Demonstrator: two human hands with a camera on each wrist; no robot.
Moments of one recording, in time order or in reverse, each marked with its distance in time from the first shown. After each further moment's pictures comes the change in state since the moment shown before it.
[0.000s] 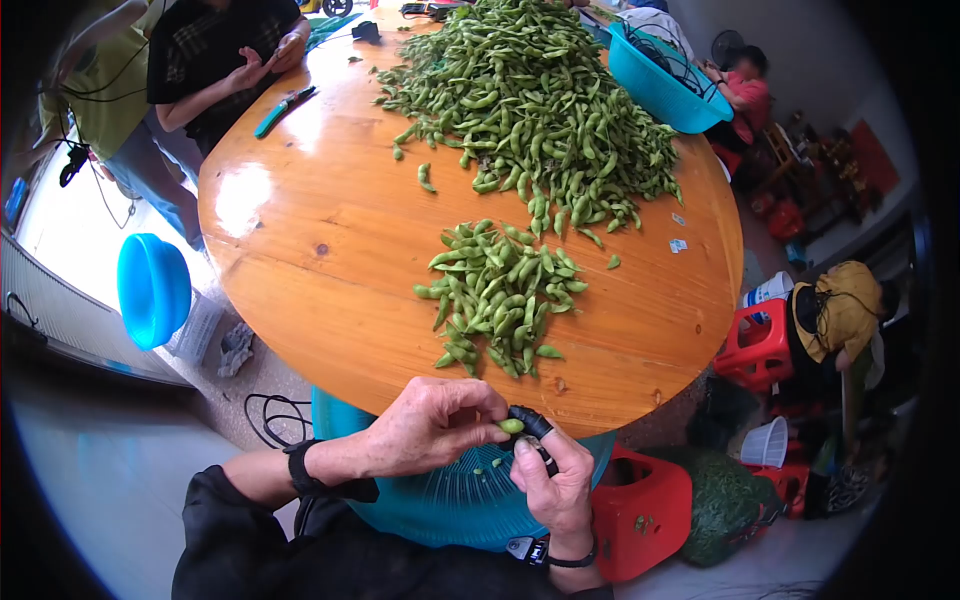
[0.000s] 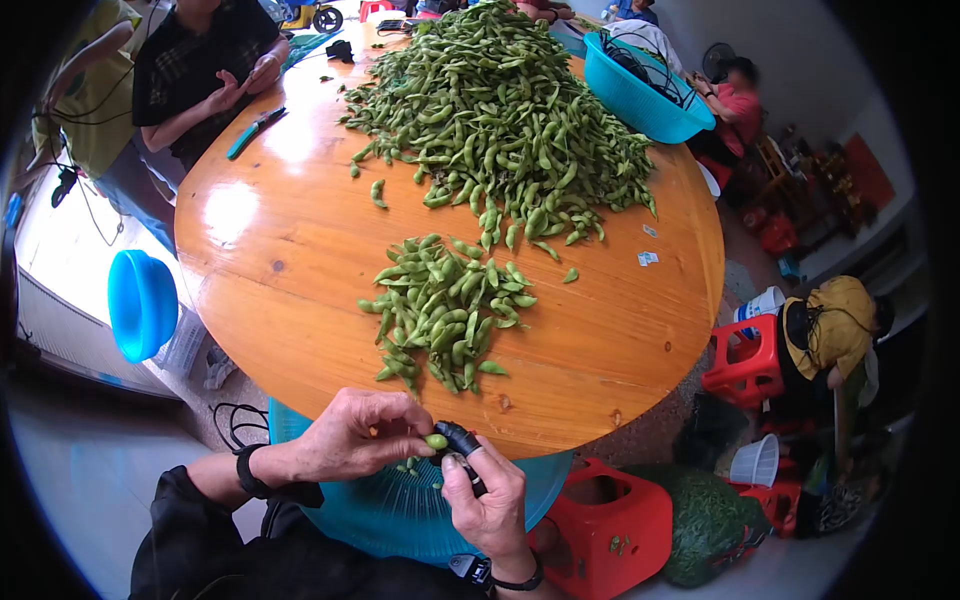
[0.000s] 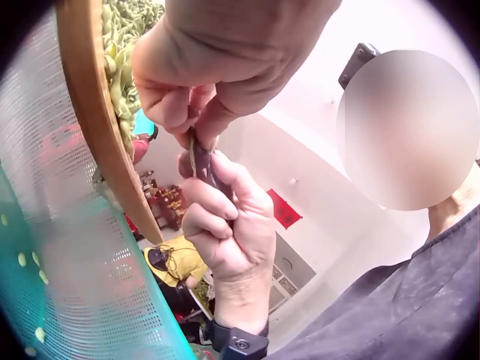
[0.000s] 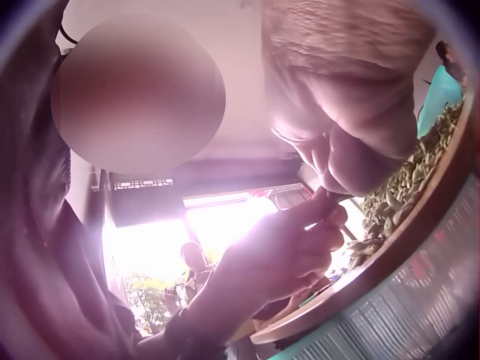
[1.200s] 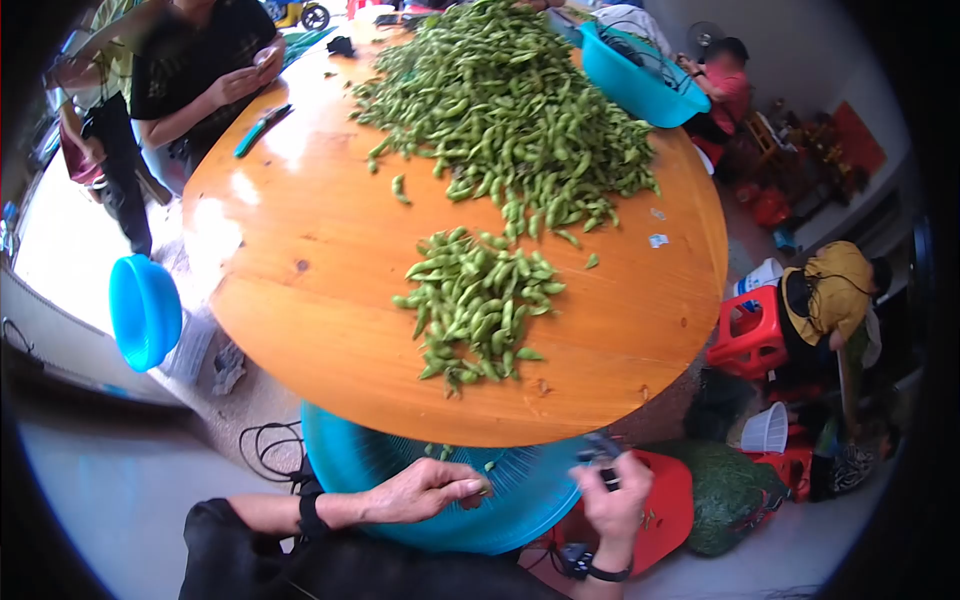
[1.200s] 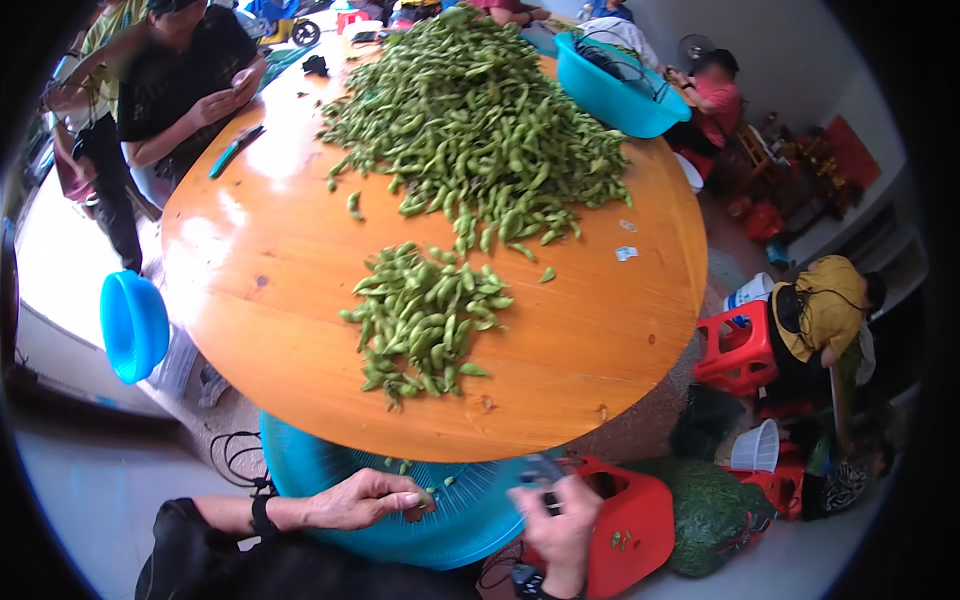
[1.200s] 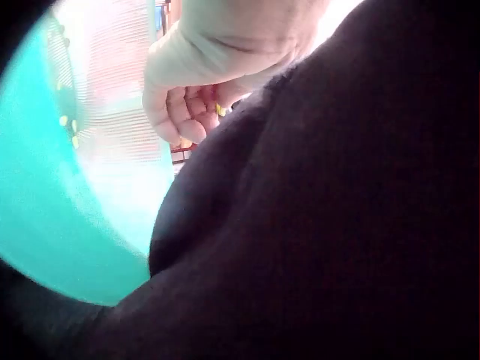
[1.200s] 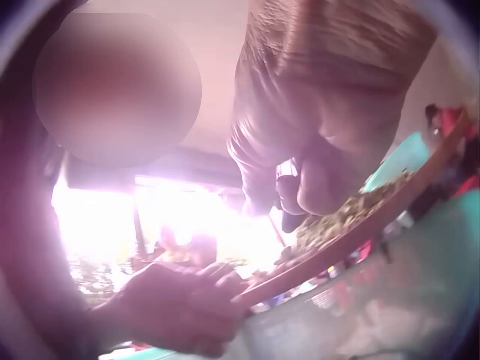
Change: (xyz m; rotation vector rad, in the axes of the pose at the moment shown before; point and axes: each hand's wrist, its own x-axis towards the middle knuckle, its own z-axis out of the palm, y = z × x) left_hand -0.049 -0.054 0.052 -0.442 -0.350 -0.374; right_hand -0.035 0.022 -0.076 -0.502 0.284 -0.148
